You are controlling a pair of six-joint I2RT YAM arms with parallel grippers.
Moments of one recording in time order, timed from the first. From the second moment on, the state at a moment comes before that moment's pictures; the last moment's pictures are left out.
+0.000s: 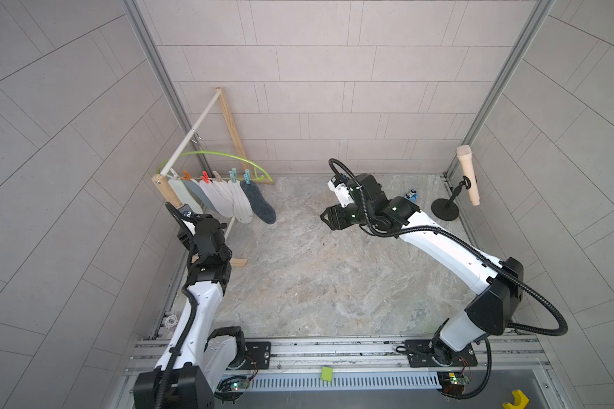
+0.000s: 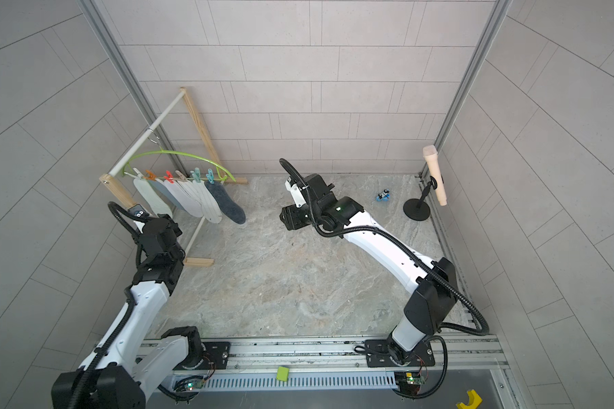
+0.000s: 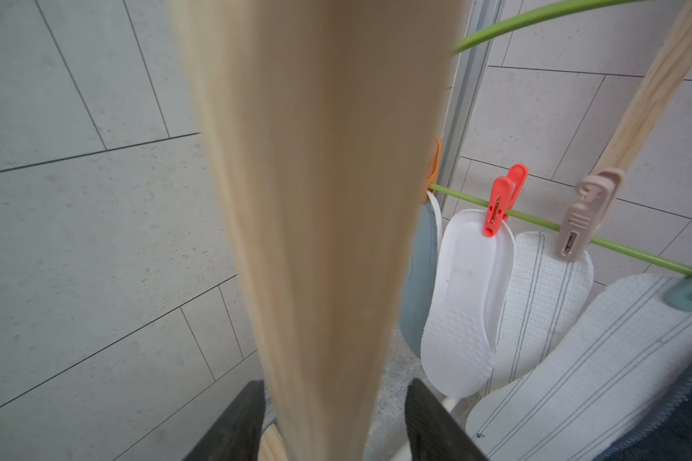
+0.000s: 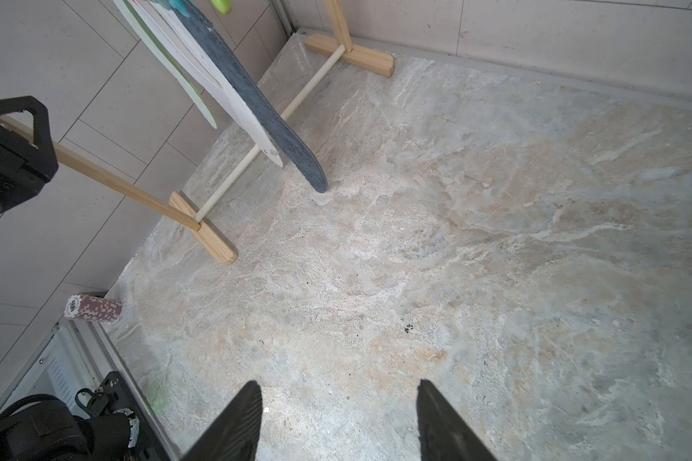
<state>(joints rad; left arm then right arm) 0.11 0.94 0.61 0.13 -0.66 -0.16 0.68 1.61 1.57 -0.66 -0.15 0.30</state>
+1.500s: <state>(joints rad) 0.11 0.66 0.53 -0.05 -0.55 -0.24 0.60 1.63 1.58 -0.65 -0.16 0.33</state>
